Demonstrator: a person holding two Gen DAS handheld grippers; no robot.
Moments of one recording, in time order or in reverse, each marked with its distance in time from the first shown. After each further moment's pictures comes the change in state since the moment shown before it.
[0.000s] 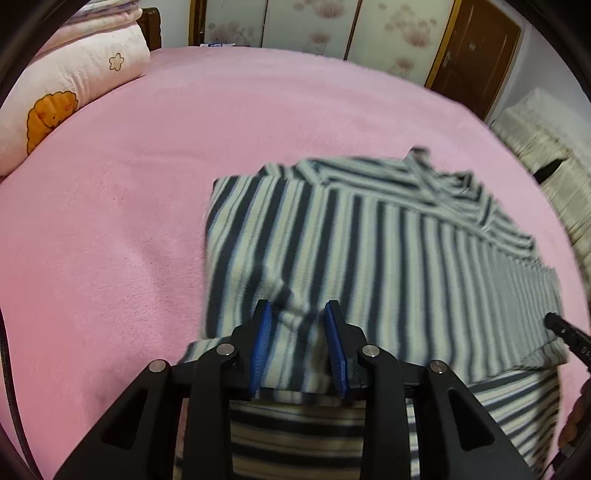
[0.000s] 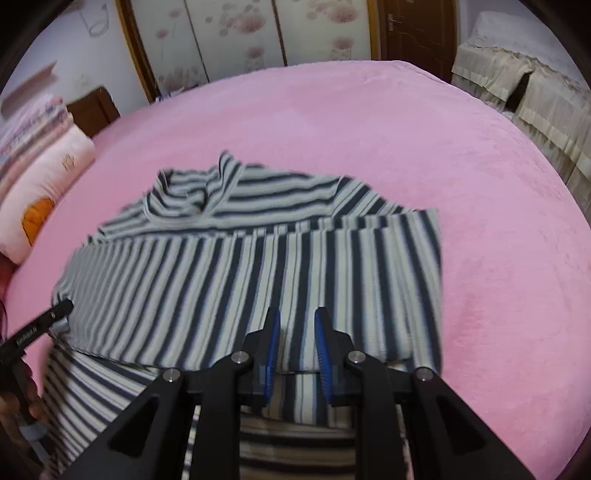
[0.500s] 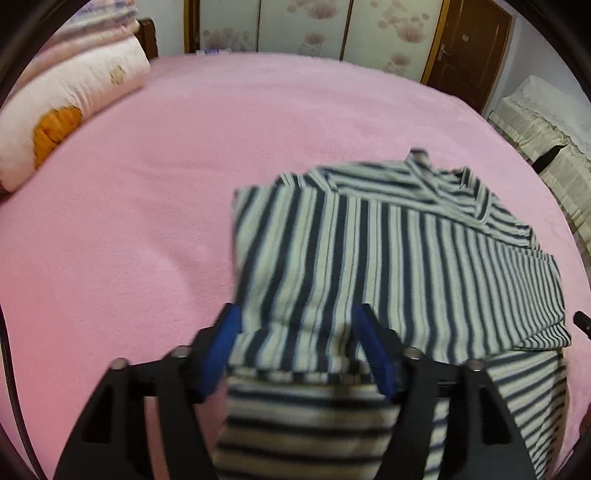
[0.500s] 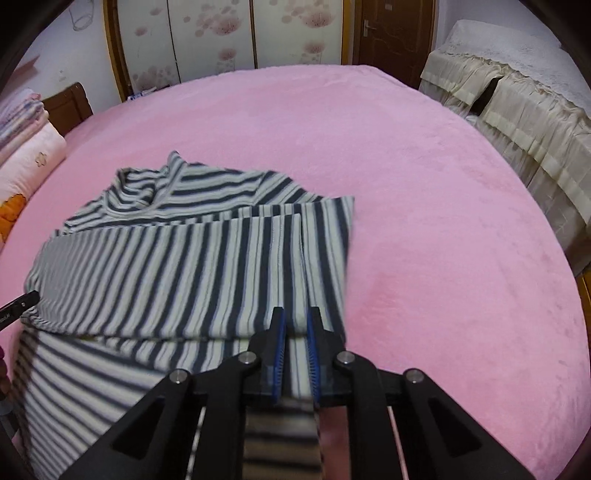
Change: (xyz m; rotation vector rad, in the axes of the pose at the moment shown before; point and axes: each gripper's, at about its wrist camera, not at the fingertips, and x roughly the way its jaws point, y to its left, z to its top) left arm -0.039 0.008 -0.002 0.042 -0.033 0.017; right arm -0.055 -0.045 -0.021 0.032 -0.049 -0.098
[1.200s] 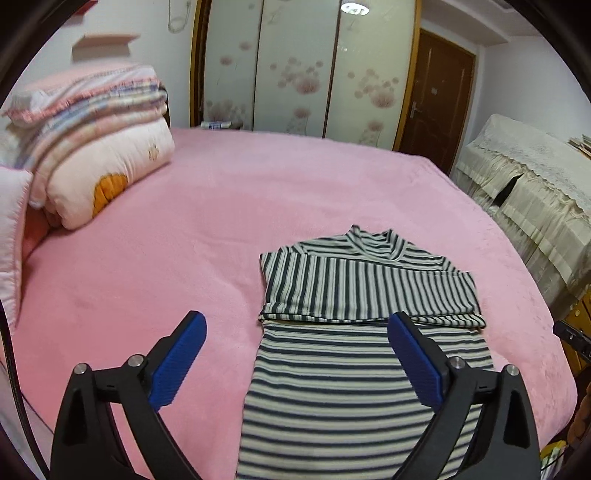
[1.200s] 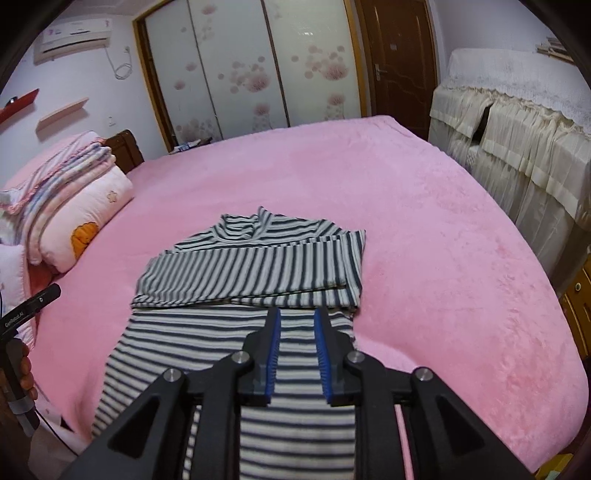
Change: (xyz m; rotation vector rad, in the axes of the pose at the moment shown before) left arm -0.253 0.001 -0.062 0.035 -0.260 -0.032; right arm -0.202 0.020 -0.068 0.012 -0.184 0.162
